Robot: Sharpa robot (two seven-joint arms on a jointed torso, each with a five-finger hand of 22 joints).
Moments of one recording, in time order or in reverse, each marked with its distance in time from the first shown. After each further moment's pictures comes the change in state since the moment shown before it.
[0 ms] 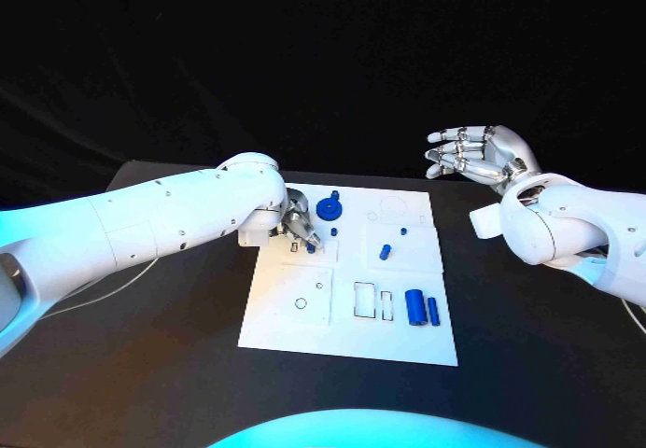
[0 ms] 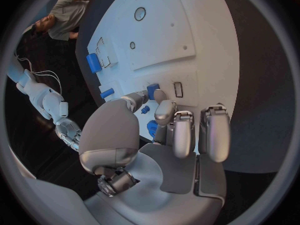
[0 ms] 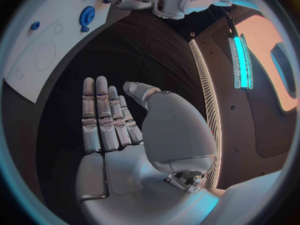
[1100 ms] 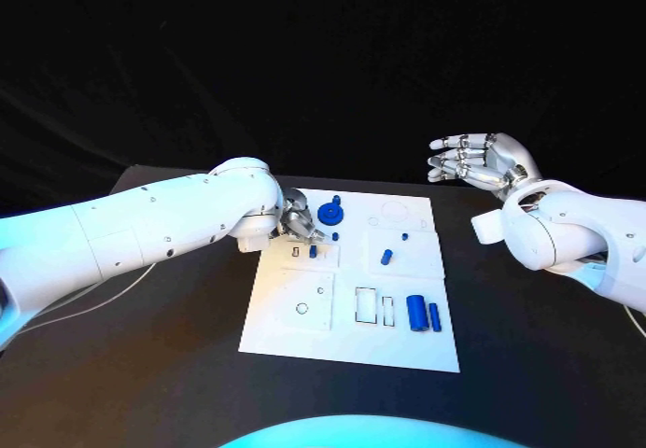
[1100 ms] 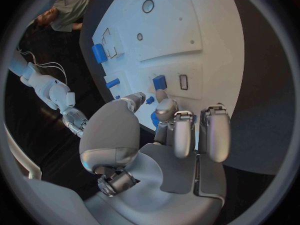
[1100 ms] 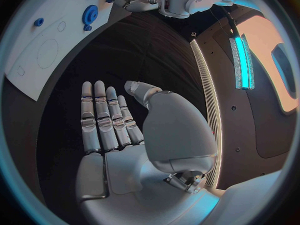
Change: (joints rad) left arm -0.009 -0.060 0.037 0.078 0.025 -0.104 0.015; left_hand -0.033 0.001 -0.137 0.080 -0.047 -0.038 0.023 -0.027 -0.001 -0.051 0.010 -0.046 -0.067 0.000 0.000 0.000 0.001 0.000 0.000 0.000 -0.007 0.000; right arm -0.007 0.007 0.000 -0.025 0.000 0.007 0.002; right_hand -0.015 -0.001 0.000 0.014 0.000 0.014 0.001 -0.006 0.002 -0.020 0.020 0.008 -0.013 -0.076 0.033 -0.084 -0.024 0.000 -0.024 0.036 -0.122 -0.117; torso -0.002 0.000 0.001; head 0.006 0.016
